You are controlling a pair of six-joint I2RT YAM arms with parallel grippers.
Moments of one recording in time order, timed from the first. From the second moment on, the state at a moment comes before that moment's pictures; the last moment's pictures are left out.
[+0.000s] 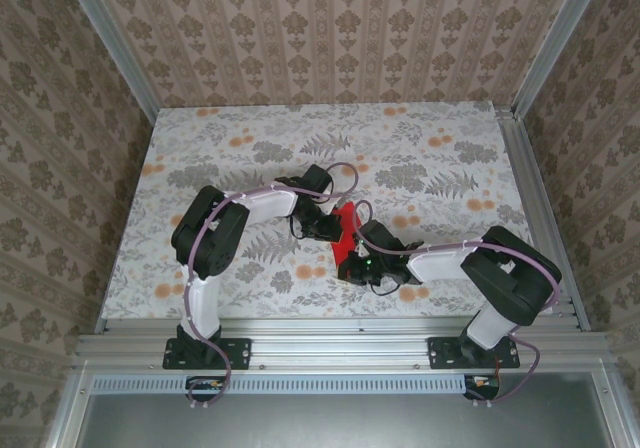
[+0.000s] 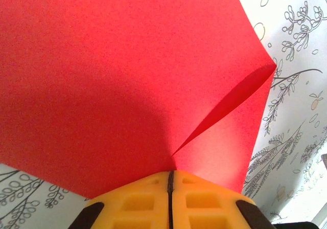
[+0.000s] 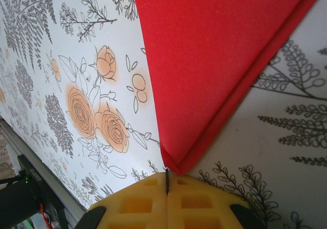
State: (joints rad) left arm -0.69 2.01 1.28 -0.56 0.49 -0.30; right arm 0.76 1.61 0.58 0.12 -0.37 0.99
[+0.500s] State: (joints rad) left arm -0.69 2.01 1.28 -0.56 0.49 -0.30; right arm 0.68 1.53 0.59 0.13 -0.38 1.03
